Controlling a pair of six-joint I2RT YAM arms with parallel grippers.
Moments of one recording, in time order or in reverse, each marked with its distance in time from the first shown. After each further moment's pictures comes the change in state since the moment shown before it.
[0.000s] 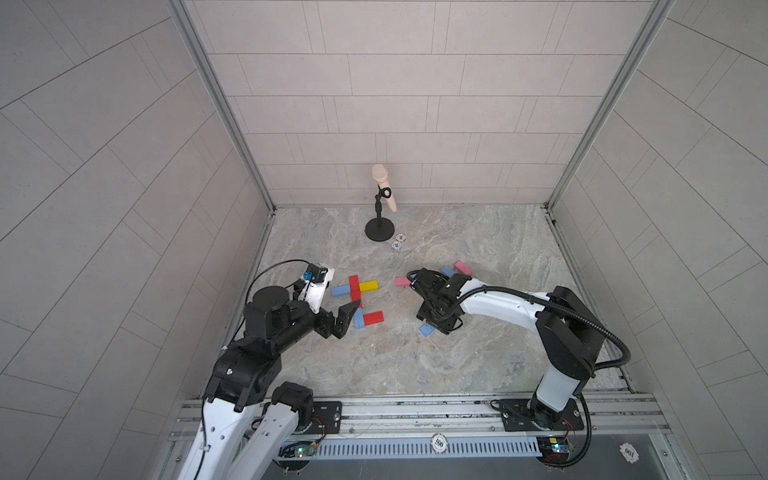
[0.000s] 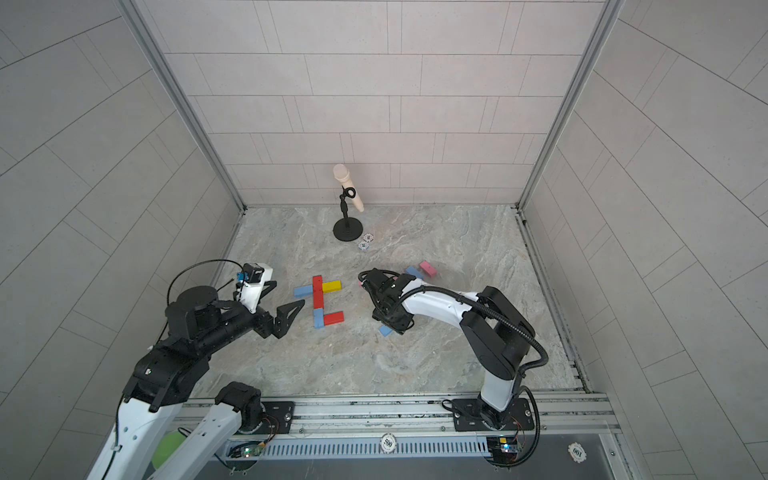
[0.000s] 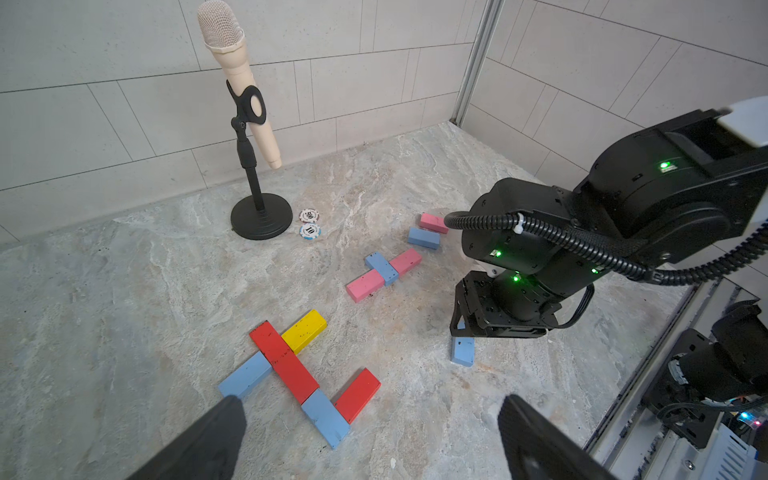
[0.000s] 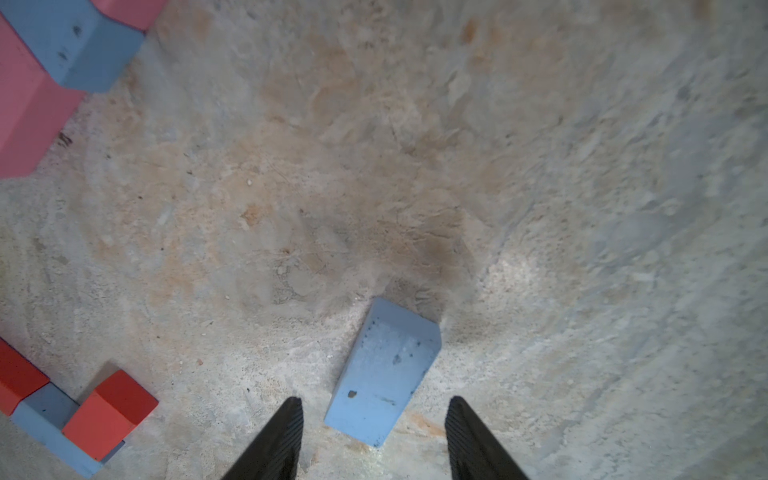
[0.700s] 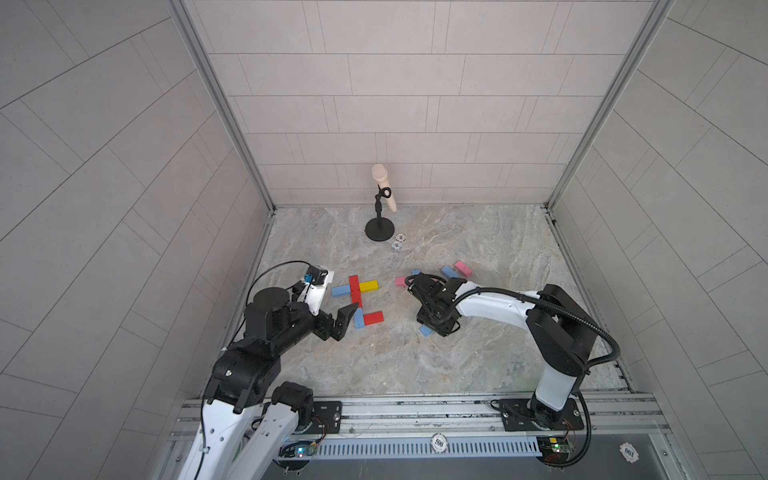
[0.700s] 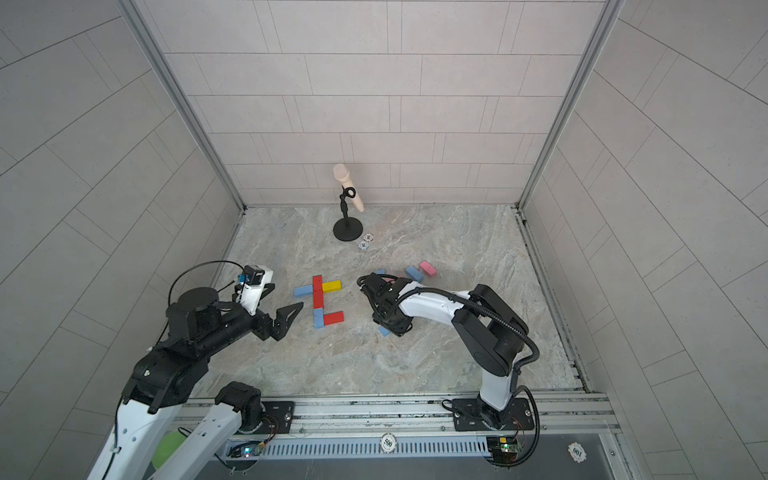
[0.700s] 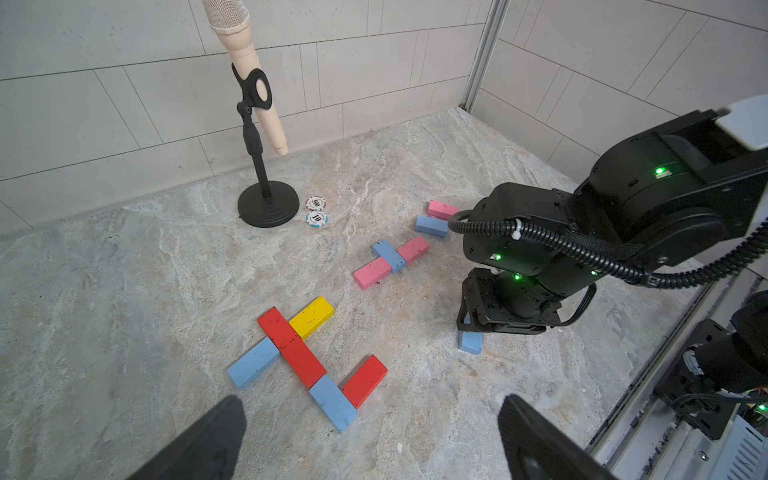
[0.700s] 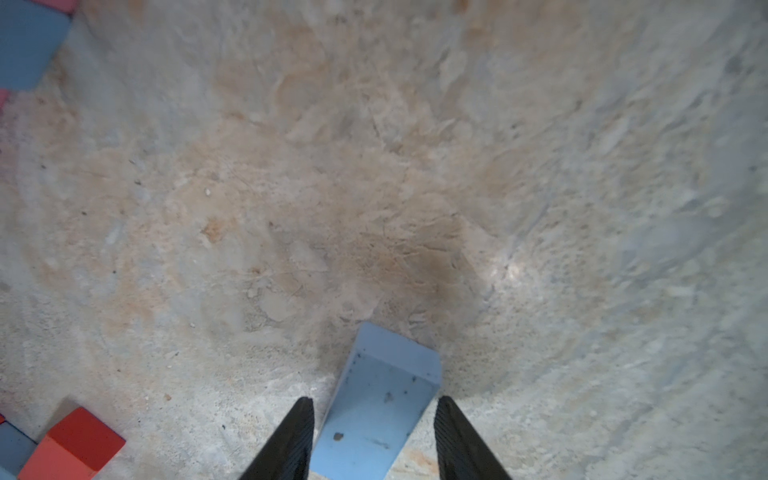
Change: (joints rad) left arm 0.000 -0.005 0.000 -0.033 -0.024 0.015; right arm 0.010 0.033 -0.024 0.040 0.021 0.029
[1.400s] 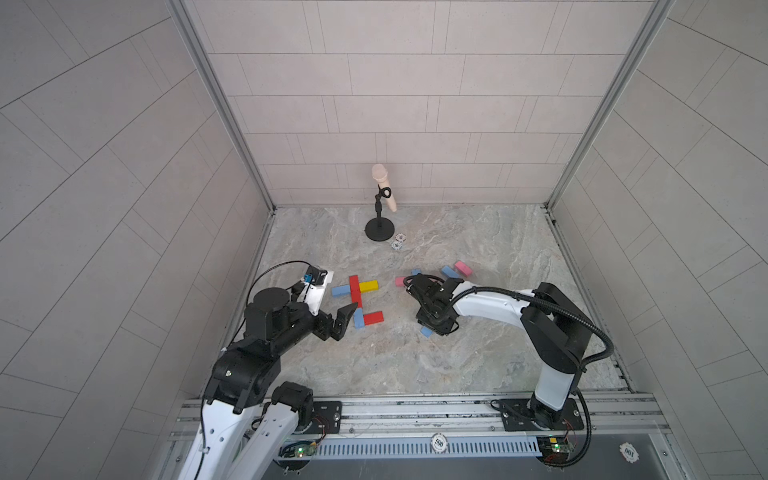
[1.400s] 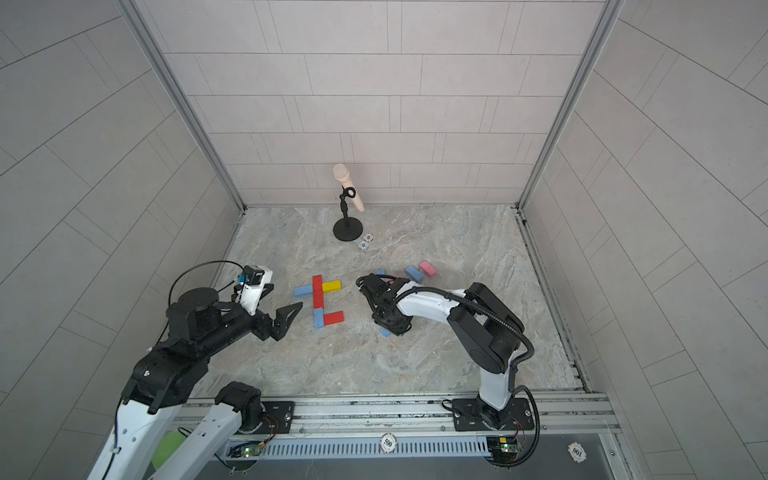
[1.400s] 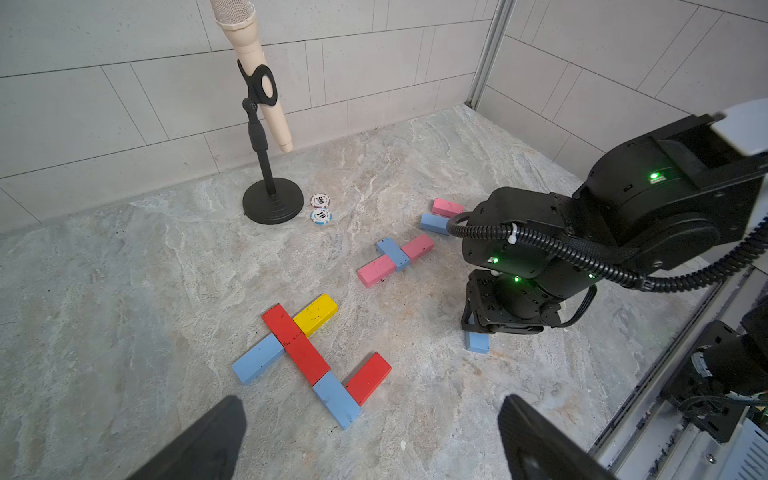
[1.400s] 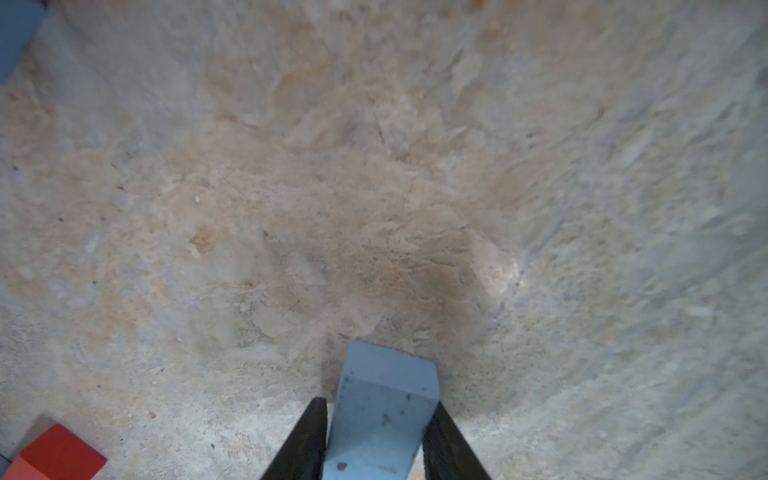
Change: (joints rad) left arm 0.000 -0.003 0.000 -0.008 -0.014 0.000; right arm 0.000 0.030 0.010 0.003 0.008 -0.017
